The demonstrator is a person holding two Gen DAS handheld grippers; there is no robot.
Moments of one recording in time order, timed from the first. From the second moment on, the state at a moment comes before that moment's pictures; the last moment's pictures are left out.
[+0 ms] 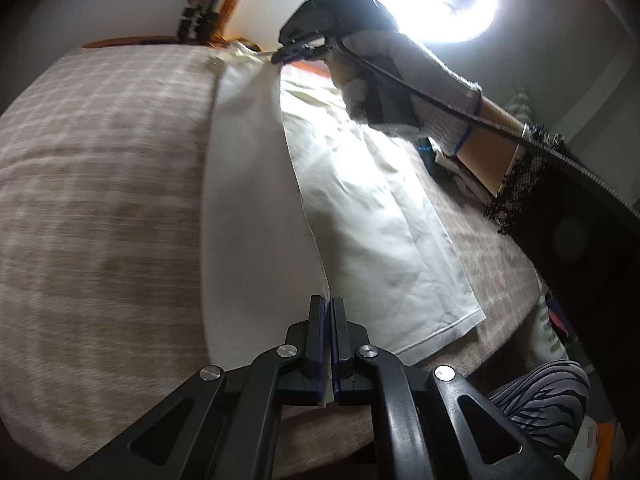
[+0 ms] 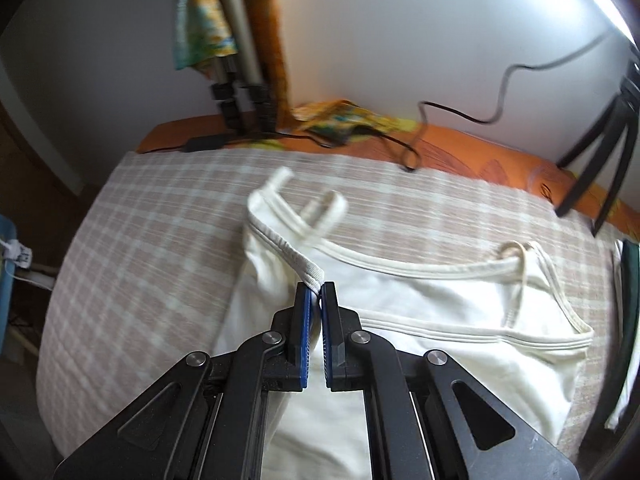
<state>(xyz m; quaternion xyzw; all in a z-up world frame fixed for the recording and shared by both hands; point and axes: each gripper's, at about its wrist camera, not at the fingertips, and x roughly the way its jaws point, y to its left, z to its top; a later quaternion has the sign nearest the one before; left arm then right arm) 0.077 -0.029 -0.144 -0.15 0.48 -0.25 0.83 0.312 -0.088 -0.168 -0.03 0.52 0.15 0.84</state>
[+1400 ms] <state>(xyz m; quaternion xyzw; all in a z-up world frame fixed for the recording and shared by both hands) 0.049 -0.198 -0.134 0.00 0.46 -0.36 0.82 0.248 -0.319 -0.090 0.05 0.51 0.11 0.85</state>
